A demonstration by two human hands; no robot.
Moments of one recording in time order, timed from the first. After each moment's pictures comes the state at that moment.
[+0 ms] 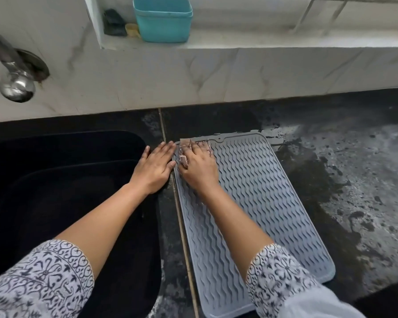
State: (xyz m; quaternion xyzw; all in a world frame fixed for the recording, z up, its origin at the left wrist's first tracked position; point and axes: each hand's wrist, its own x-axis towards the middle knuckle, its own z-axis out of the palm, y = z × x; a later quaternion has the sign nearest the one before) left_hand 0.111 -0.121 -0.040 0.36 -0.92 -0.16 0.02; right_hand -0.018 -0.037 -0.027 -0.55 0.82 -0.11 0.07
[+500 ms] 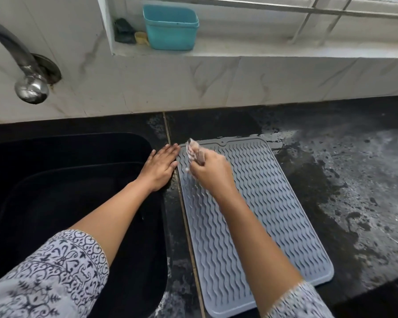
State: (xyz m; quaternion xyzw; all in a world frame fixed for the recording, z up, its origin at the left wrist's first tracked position) left_hand 0.113 -0.129 -0.042 0.35 -0.90 -0.26 0.04; right_hand -0.004 -0.004 0.045 -0.46 0.83 -0.25 0.17
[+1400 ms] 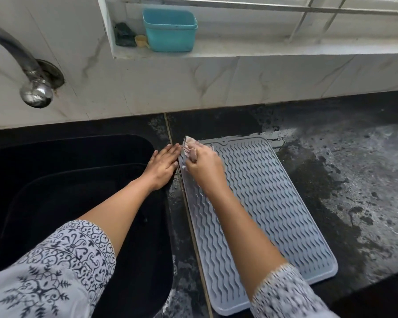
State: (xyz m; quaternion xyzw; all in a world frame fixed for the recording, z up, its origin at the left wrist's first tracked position) left_hand 0.113 -0.134 -0.042 0.34 -0.89 -0.29 0.05; right_hand 0.009 -0.021 0.032 -0.50 0.83 -0.23 0.11
